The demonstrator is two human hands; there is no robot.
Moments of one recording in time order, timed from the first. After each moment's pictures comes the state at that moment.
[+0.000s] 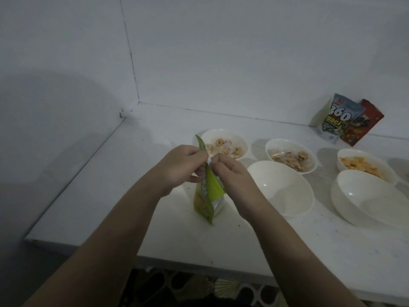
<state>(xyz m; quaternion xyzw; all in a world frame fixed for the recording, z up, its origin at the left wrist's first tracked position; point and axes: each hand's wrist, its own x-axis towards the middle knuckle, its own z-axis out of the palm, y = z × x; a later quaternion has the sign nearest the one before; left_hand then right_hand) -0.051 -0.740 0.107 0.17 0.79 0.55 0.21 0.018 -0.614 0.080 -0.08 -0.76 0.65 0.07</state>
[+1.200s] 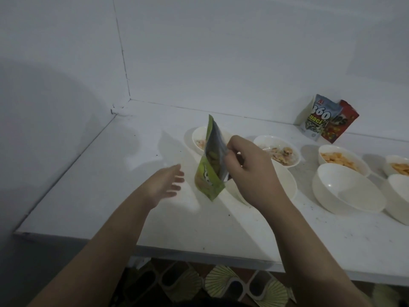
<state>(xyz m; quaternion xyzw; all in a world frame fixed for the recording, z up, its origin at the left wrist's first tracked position) -0.060 -0.759 0.029 -0.01 0.74 0.60 0.31 0.062 -0.603 0.118 -0.03 -0.91 0.33 0.24</state>
